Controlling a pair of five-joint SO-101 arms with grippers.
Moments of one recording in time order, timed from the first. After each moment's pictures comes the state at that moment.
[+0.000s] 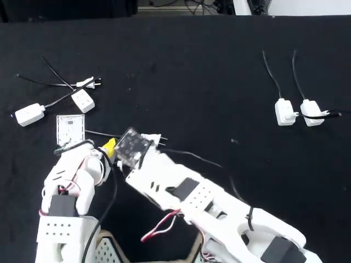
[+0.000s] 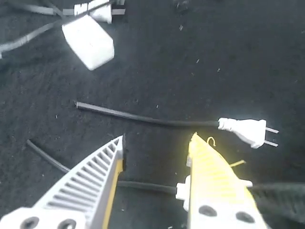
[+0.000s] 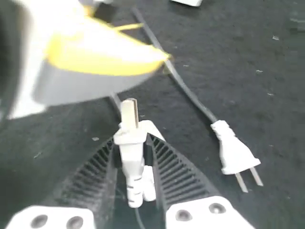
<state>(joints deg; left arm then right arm) -4.0 -86.5 85.6 44.4 1.6 -47.8 -32.7 74.6 9.8 8.5</state>
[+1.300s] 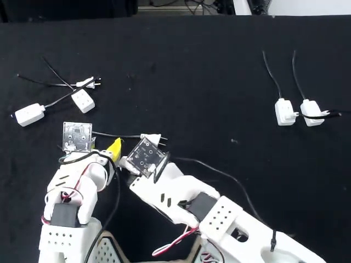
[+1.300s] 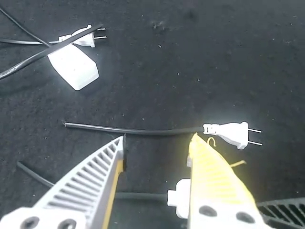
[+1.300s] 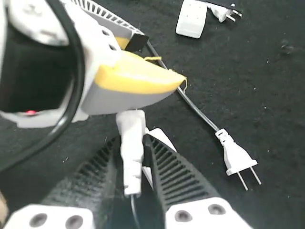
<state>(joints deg) -0.4 -97.9 90.3 46.6 -0.9 -49.8 -56.5 83.4 15.3 3.6</state>
